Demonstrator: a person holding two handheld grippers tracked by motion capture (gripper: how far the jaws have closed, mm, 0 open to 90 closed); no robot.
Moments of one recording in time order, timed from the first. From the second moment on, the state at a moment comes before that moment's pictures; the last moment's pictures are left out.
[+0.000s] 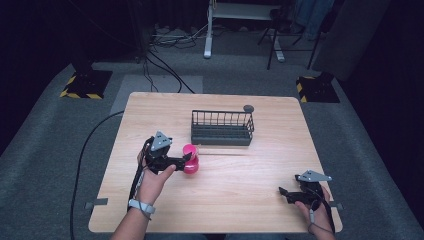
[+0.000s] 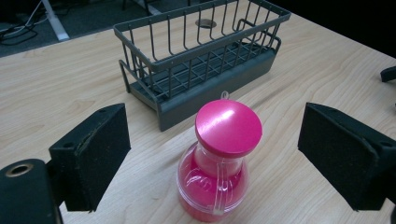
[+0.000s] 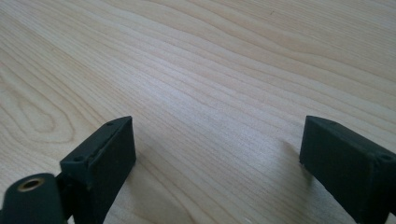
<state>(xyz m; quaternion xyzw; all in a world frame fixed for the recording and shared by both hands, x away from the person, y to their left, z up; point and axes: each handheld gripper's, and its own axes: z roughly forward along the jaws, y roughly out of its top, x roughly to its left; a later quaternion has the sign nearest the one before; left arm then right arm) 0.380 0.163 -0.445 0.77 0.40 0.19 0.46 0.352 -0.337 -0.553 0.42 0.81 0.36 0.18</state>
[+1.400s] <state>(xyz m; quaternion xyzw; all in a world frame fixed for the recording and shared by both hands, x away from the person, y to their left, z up) 0.392 0.142 -0.465 0.79 0.38 0.18 0.44 0.351 -0.337 -0.553 0.42 0.82 0.36 0.18</state>
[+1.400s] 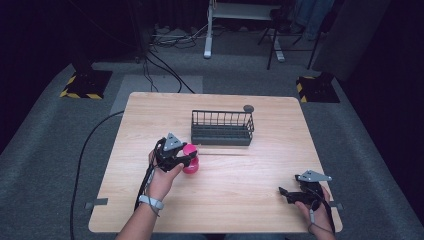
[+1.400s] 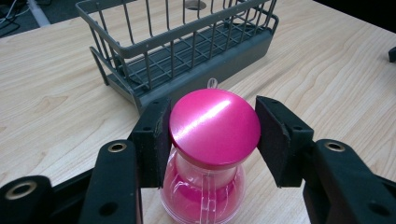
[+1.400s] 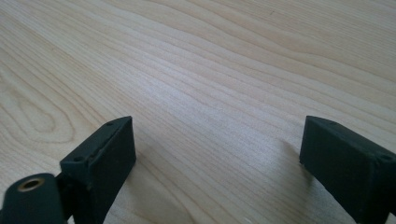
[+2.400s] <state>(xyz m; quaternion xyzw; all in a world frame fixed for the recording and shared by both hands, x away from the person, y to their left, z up) 0.402 0.142 -0.407 0.79 0.37 0.19 0.46 0.351 -0.337 -0.553 0.42 0.82 0.36 0.18</state>
